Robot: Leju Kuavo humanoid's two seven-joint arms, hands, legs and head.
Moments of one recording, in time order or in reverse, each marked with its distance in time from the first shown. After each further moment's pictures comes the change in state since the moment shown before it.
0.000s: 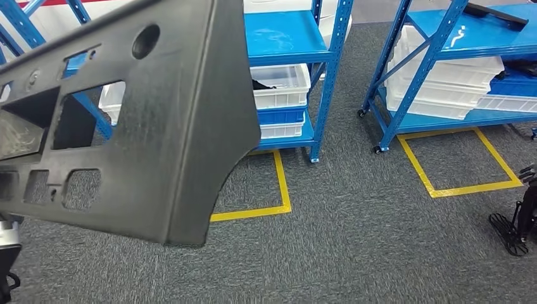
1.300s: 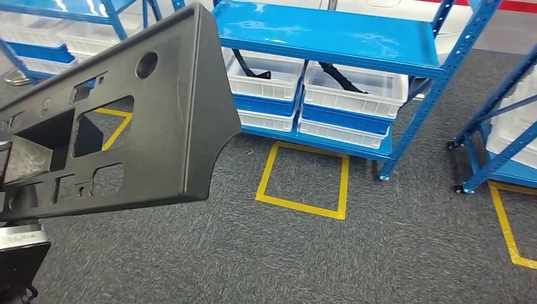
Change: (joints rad) left arm 0.152 -0.025 0.017 0.066 -0.116 0.121 0.017; right arm 0.005 -0.037 0.062 0.002 0.168 -0.055 -0.058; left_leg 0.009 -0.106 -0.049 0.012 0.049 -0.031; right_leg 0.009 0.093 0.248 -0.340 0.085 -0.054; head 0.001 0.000
